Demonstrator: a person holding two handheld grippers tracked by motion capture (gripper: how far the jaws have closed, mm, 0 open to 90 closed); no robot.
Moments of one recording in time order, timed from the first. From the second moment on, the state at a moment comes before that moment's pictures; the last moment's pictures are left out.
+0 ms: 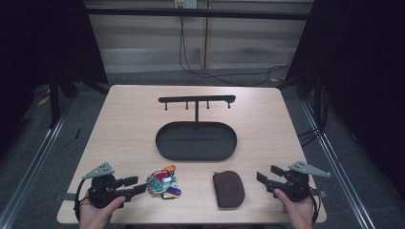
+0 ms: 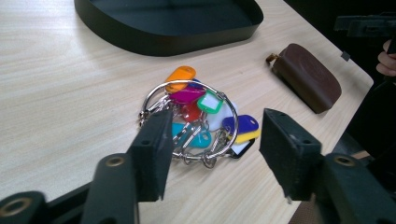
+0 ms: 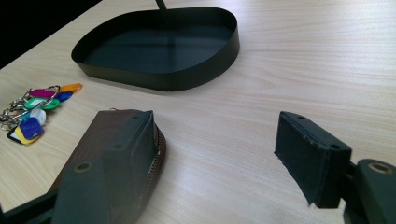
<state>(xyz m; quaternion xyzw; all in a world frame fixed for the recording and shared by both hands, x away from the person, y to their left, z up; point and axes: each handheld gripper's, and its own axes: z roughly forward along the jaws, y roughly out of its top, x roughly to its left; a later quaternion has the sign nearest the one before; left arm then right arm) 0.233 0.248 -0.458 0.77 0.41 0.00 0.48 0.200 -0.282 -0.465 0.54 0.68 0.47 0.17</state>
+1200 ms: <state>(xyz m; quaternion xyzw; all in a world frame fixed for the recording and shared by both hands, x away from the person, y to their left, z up) 0.233 0.227 -0.437 0.80 0.39 0.02 0.46 0.201 -0.278 -0.465 0.54 0.69 0.46 0.14</state>
